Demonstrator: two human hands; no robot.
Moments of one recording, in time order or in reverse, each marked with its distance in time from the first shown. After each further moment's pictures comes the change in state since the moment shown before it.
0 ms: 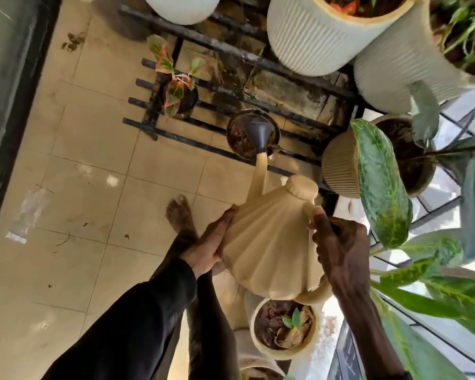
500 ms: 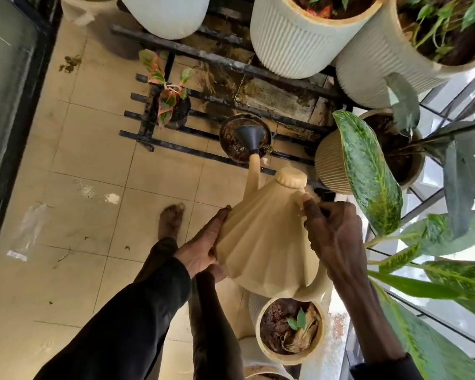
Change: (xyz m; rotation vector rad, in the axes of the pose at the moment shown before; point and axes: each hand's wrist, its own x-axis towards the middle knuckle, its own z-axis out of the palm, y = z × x) left_hand 0.003 -0.002 -0.009 0.018 -0.030 -0.048; right_hand -0.007 -0.022 -0.003 0.007 0.006 0.027
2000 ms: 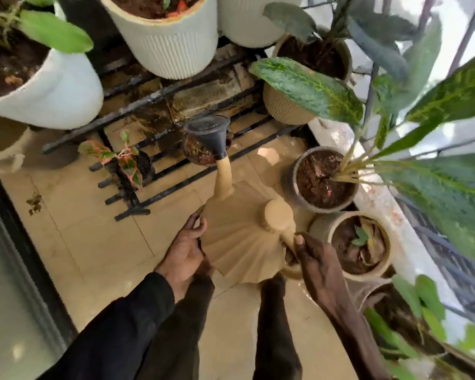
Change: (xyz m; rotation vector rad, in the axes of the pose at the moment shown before) left_hand -0.042 0.104 -0.094 0.414 -0.320 0.121; right_hand -0.169 0.005 0.119 0.351 0.234 0.200
